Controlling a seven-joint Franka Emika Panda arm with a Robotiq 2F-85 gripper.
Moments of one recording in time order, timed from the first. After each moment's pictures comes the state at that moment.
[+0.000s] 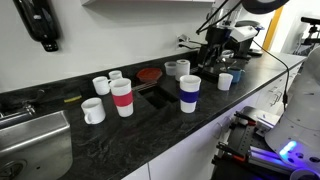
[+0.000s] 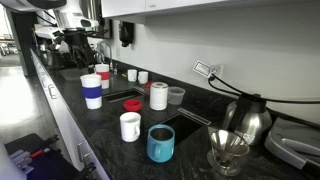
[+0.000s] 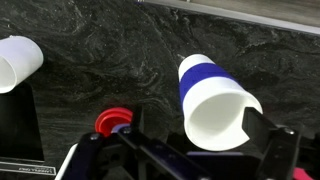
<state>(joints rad) 0.07 -0.78 0.16 -2.81 0.08 2.21 0.22</state>
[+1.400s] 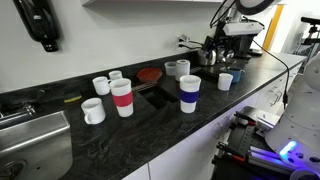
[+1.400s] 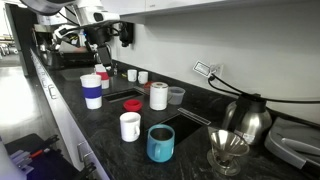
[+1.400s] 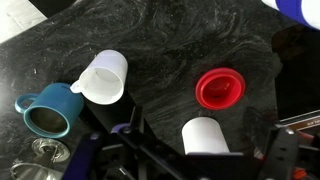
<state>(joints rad) -0.26 -0.78 0.13 -2.79 -0.04 2.25 0.51</state>
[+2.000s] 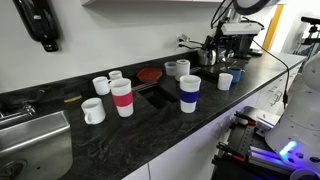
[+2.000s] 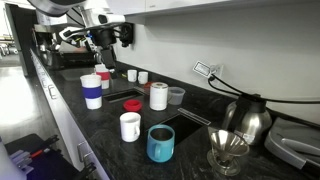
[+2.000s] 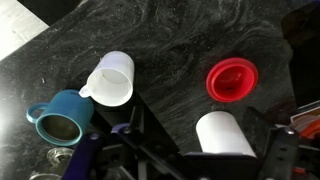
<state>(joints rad) -0.31 -0.73 0.11 -2.77 -0.04 2.27 0.56</state>
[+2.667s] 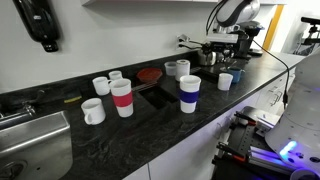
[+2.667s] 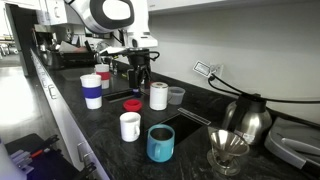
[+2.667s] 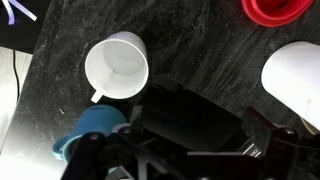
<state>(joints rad) -0.47 -0.31 0.04 -2.58 -0.08 2.39 0.89</state>
